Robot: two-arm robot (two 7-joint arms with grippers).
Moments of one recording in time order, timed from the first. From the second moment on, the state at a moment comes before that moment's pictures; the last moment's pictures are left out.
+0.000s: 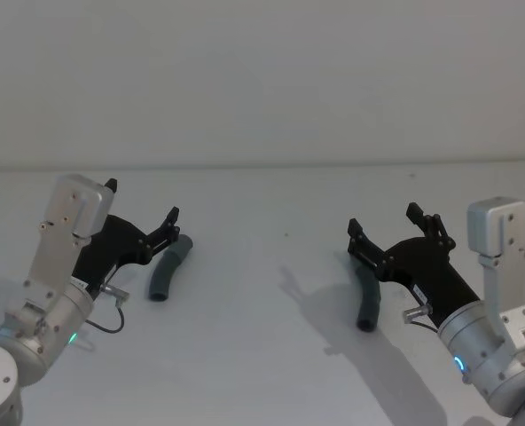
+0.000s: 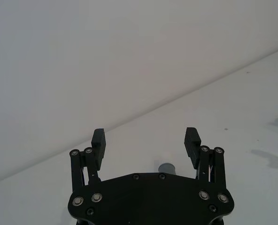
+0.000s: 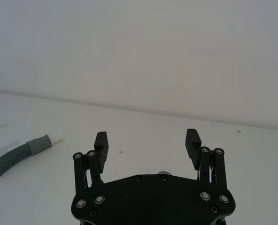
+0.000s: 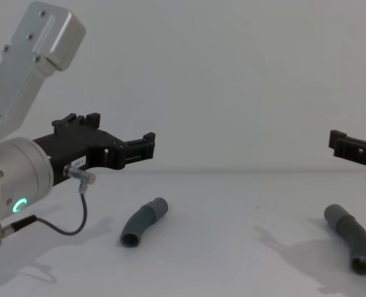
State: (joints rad) left arm -0.24 0.38 0.45 -1.63 -0.20 0.01 -0.01; right arm -0.01 0.34 -0.23 -1.77 0.29 0.03 0.07
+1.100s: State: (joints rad) left arm -0.33 0.37 0.42 -1.58 -0.29 0.16 -0.10; right arm -0.01 0.34 -0.23 -1.77 0.29 0.03 0.07
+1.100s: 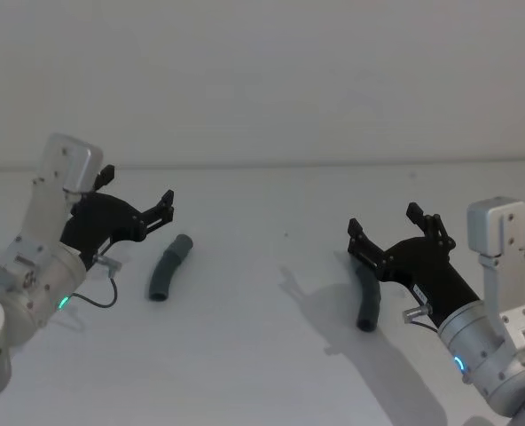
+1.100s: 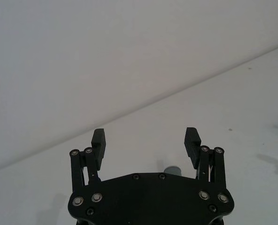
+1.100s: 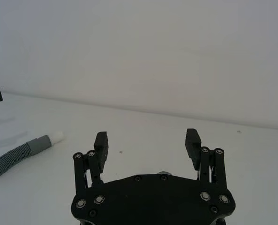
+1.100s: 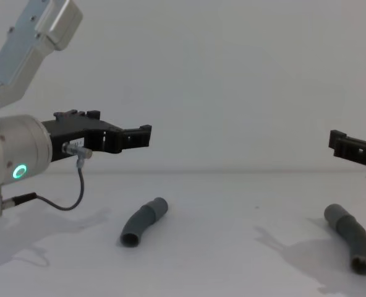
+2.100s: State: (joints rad) left arm -0.52 0.37 0.46 -1.47 -0.33 0.55 -0.24; right arm -0.01 0.34 -0.23 -1.77 0.29 0.03 0.07
